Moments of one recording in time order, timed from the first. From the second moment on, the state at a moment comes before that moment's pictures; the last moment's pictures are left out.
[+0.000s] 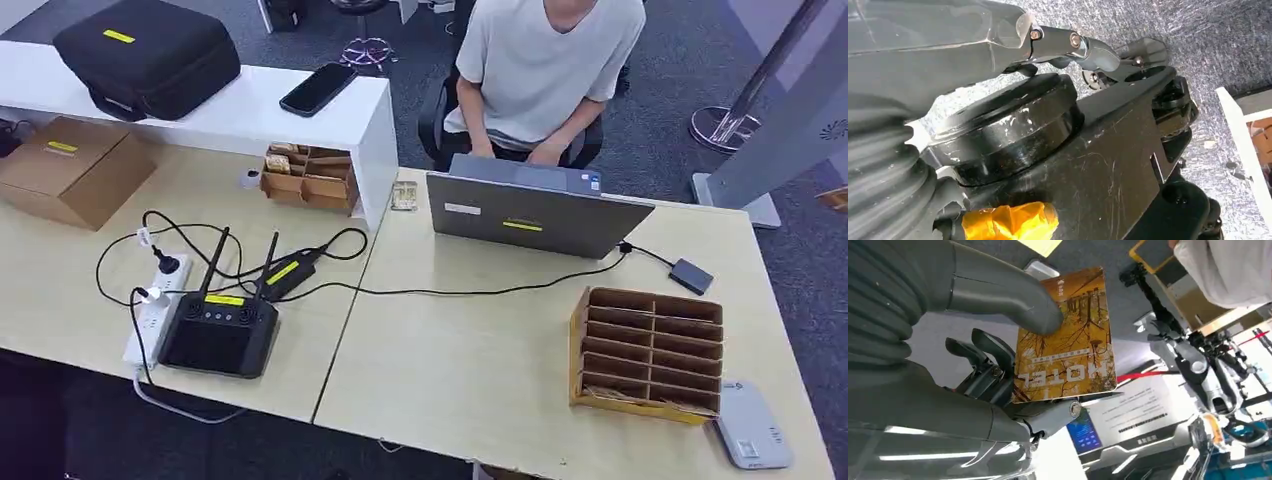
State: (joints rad) left arm -0.04 -0.13 0.05 -0.20 -0.09 -0.06 -0.06; right arm -0.80 -0.54 0.26 -0.88 0.54 -0.25 -0.32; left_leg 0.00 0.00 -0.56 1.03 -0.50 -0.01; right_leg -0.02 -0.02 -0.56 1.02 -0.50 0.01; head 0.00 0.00
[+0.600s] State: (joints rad) left arm -0.03 -0.13 0.10 -0.20 -0.05 -0.04 -0.05; right arm -0.29 -0.63 0.01 -1.39 0.59 -0.23 -0.33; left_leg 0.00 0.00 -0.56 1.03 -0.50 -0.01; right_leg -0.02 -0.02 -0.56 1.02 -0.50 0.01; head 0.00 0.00
